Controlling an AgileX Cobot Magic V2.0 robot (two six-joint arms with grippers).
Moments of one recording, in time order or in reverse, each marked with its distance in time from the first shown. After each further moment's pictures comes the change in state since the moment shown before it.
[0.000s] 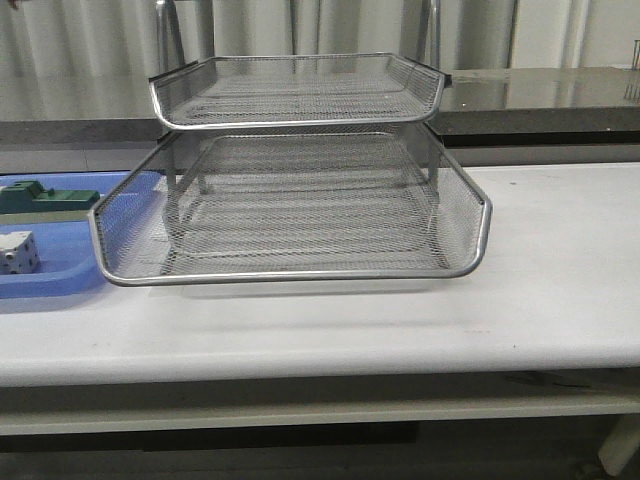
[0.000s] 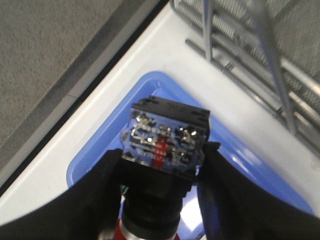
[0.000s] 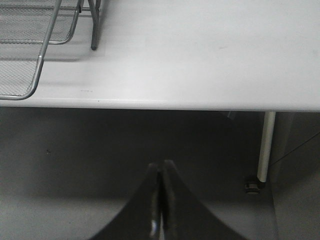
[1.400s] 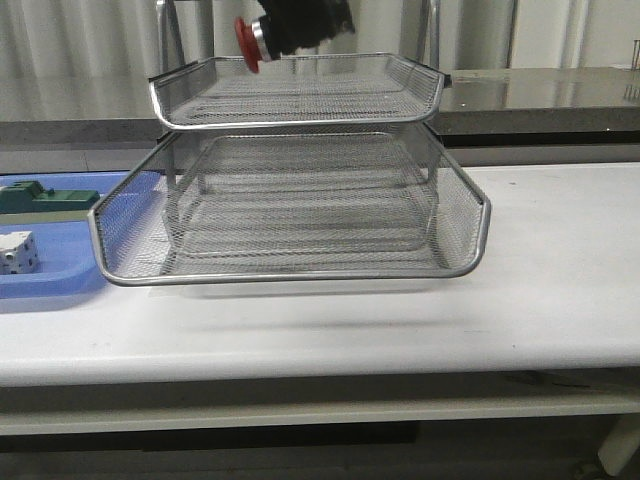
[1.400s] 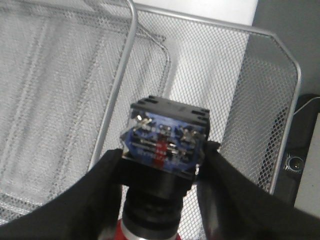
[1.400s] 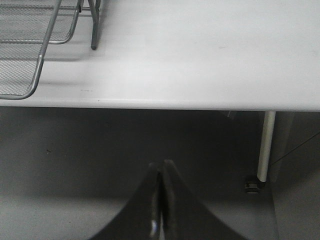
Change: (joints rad) left arm -0.529 -0.154 0.383 -0.073 0.000 -0.002; right arm 0.000 0.000 0.000 0.000 0.001 0.000
